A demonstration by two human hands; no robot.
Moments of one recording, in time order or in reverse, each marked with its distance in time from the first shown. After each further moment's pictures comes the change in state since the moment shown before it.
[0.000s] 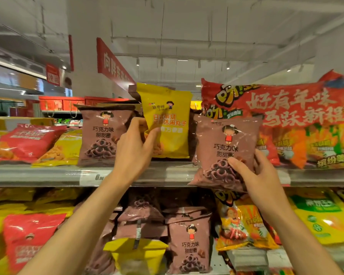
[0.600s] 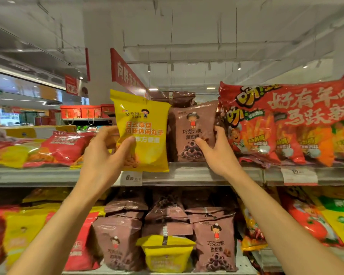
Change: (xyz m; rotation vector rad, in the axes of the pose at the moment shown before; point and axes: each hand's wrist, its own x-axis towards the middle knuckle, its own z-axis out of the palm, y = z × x) left_hand -0.020 -0.028 -0.112 -0.005 0.079 -0.090; right_hand 0.057 -0.017 0.123 -0.248 -0.125 -0.055
